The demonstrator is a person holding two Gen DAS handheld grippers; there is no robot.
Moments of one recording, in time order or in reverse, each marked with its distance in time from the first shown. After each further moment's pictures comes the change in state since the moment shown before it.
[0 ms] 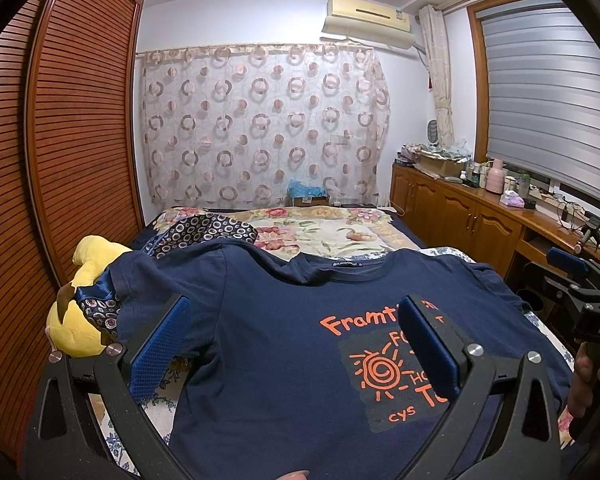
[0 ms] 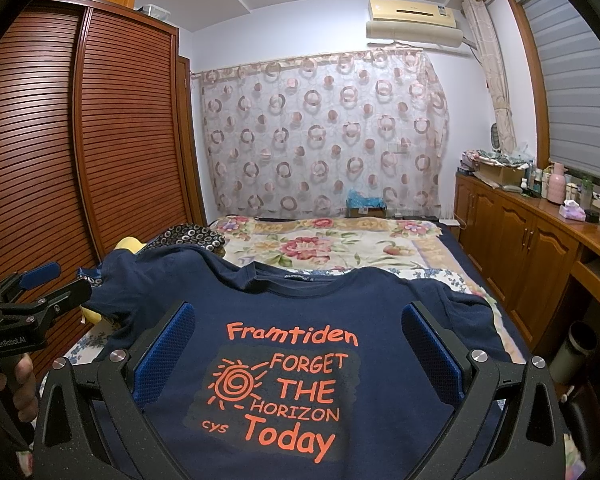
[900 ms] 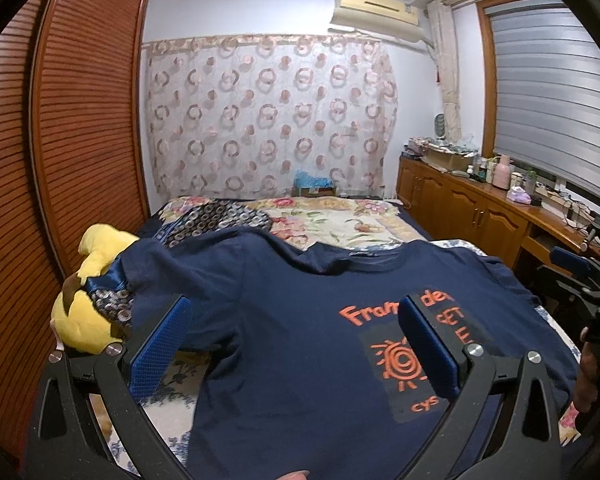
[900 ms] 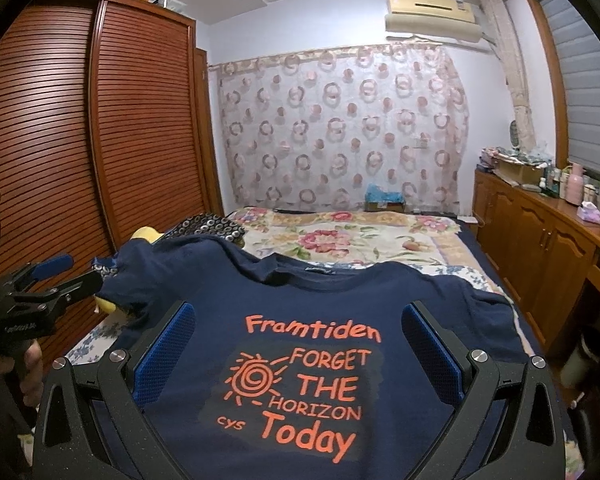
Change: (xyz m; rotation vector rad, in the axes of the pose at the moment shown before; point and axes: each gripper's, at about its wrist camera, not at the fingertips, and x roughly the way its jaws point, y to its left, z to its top) left arm 0.003 0.036 0.008 -0.014 0.037 0.026; right arm 0.013 0.007 -0.001 -0.020 0.030 0.070
